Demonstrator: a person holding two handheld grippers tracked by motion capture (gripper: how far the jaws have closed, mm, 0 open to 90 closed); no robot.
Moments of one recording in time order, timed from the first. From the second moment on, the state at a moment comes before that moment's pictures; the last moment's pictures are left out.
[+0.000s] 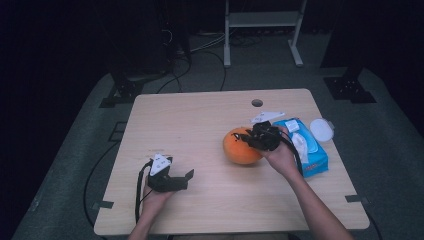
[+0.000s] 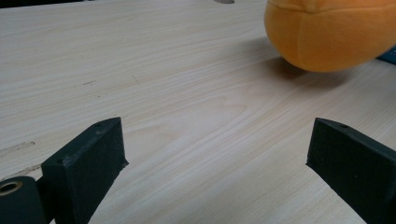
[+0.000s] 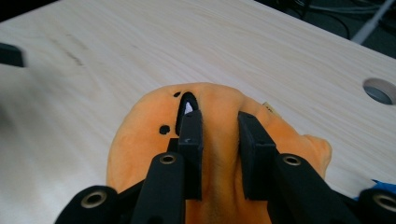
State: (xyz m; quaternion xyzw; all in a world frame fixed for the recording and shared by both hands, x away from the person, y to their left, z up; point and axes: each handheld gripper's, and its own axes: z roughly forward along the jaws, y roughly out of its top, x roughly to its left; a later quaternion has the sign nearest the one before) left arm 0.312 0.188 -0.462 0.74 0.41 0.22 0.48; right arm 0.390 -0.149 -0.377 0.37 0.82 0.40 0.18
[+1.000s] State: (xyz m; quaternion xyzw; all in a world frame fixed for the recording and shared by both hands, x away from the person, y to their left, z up) left arm 0.297 0.120 -0.441 0.77 0.24 0.10 0.58; right arm 0.291 -0.133 -0.418 0.31 0.84 0.43 0.14
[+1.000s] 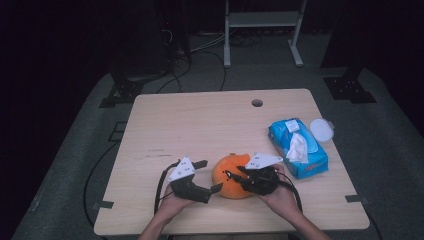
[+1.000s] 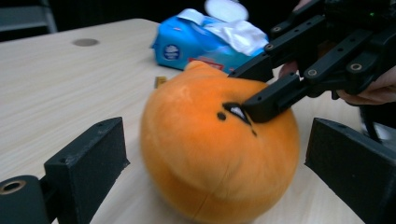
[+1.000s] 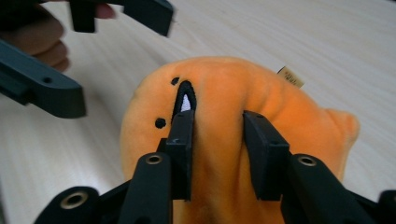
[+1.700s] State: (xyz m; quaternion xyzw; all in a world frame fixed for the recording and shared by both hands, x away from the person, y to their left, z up) left arm 0.306 0.079 -0.455 0.82 0.24 0.12 0.51; right arm 0.288 -0.188 -0.403 0.30 0.81 0.47 0.16
